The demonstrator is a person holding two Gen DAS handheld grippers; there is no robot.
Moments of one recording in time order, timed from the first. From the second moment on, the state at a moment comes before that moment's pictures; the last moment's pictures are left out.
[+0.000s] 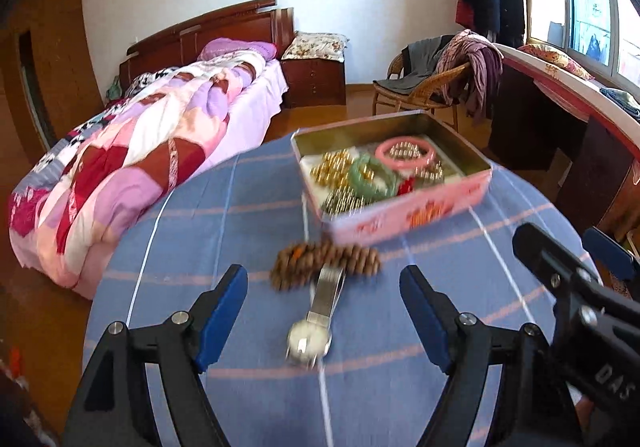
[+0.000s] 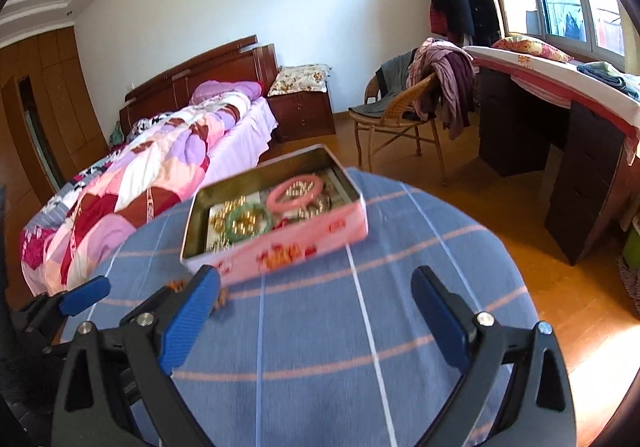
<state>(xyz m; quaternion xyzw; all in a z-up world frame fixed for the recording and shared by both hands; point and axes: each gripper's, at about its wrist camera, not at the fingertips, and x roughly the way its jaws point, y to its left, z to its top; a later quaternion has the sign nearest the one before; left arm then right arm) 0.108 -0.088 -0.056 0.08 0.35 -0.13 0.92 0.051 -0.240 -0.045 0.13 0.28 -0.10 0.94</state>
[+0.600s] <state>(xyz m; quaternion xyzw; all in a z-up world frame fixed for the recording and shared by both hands) 0.056 -0.037 -0.080 0.07 0.36 -0.09 0.92 0.000 -0.198 -0.052 0.10 0.28 -0.08 0.95</state>
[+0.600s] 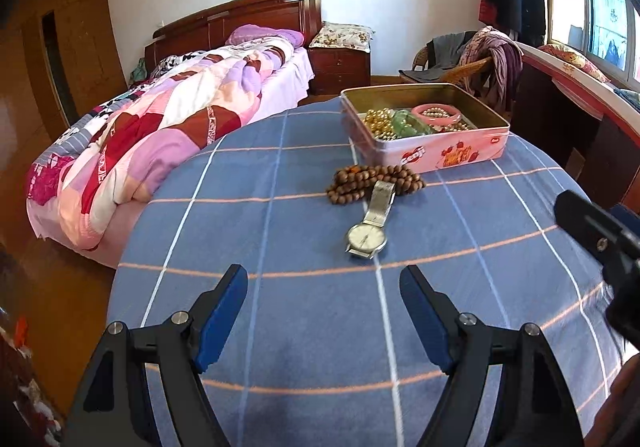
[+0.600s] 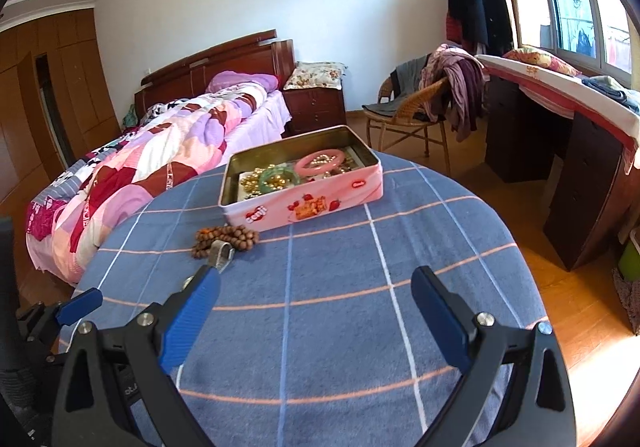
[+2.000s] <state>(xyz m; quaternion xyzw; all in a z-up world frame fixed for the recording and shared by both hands) 0.123 -0.056 -0.104 0.05 0.41 -0.21 0.88 0.039 -0.204 -0.075 0.12 0.35 -0.05 0.93</state>
